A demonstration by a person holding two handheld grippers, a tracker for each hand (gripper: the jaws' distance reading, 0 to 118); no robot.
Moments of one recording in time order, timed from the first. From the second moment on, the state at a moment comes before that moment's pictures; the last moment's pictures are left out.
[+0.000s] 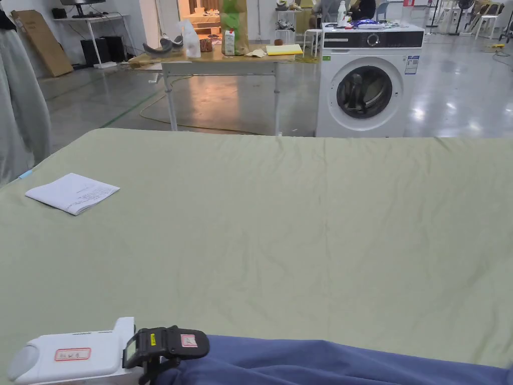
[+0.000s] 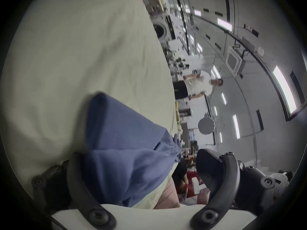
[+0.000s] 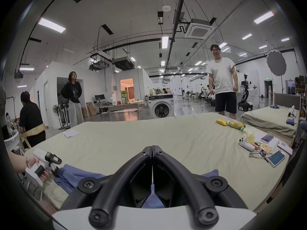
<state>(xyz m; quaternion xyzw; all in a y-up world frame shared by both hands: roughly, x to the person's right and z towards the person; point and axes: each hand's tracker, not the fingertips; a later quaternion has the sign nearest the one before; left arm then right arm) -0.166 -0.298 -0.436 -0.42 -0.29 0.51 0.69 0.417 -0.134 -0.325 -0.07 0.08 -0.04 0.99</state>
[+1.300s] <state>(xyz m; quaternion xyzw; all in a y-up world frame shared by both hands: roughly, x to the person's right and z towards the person) 0.046 -0.208 -0.463 -0.49 -0.23 0.30 0.78 0.449 -0.141 -0.295 -0.09 0.12 -0.10 0.98</state>
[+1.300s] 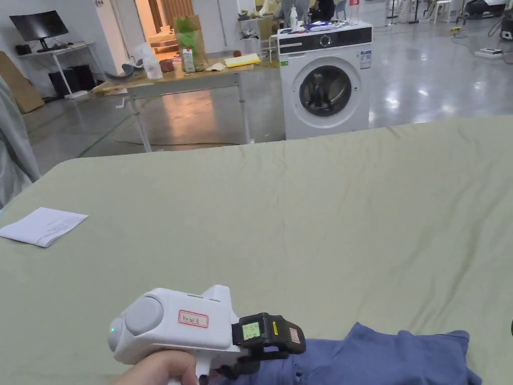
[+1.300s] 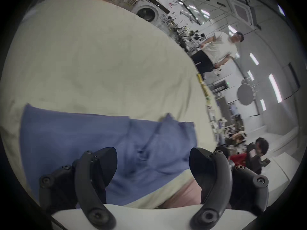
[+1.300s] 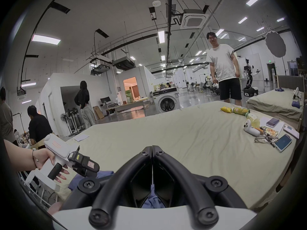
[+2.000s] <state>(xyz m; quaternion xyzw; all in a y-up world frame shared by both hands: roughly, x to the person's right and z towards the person) 0.070 -0.264 -0.440 -0.50 -0.17 0.08 0.84 0.456 -0.152 -0.306 -0.12 0.12 -0.10 0.98</state>
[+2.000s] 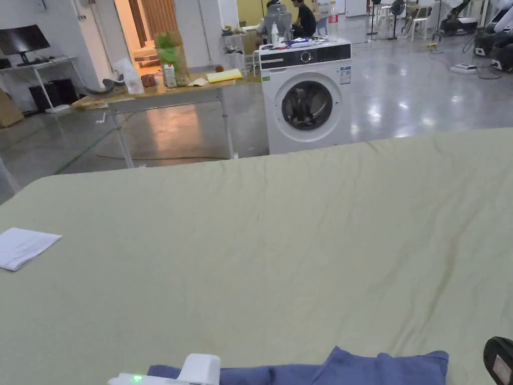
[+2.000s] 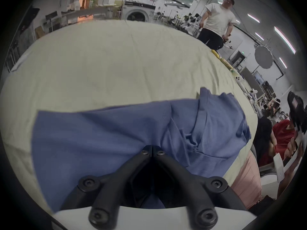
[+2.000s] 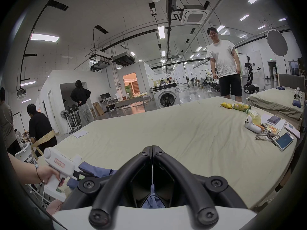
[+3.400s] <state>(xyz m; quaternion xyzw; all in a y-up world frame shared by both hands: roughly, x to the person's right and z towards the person) -0.113 -0.339 -0.458 -0.42 -0.36 0.55 0.63 0.395 -0.140 -0.317 -0.16 0.16 -0.06 0.97</state>
